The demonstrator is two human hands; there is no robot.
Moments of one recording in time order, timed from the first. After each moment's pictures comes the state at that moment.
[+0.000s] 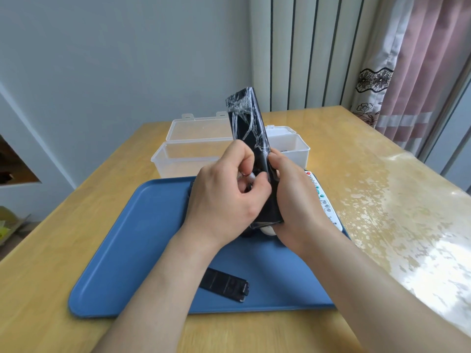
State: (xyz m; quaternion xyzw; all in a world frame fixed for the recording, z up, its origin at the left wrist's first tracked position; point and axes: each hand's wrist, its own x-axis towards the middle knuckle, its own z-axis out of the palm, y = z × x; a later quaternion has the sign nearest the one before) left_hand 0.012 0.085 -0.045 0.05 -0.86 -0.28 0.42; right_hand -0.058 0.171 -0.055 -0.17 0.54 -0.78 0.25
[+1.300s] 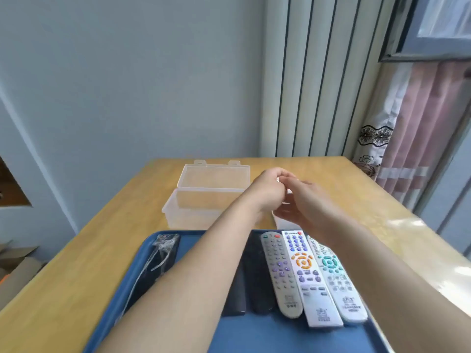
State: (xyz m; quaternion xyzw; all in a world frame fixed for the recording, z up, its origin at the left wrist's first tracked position) left_hand -0.122 0.031 -0.006 0.14 -0.78 -0.59 0.13; right_hand -0.134 0.127 0.001 -0.14 0.66 -0.69 0.24
